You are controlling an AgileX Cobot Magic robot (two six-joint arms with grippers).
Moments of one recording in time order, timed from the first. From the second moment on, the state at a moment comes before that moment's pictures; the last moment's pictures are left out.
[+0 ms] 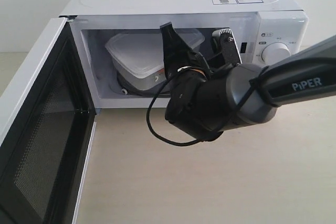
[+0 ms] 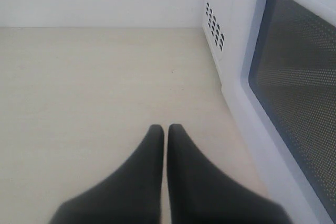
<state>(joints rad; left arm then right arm) -0.02 0.00 0.00 -0.03 0.34 0.03 0.98 1.99 -1.11 1.11 -0.83 0.53</state>
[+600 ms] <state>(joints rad) -0.02 0.00 0.00 -0.03 0.34 0.03 0.98 2.05 -1.11 1.10 -0.84 0.62</state>
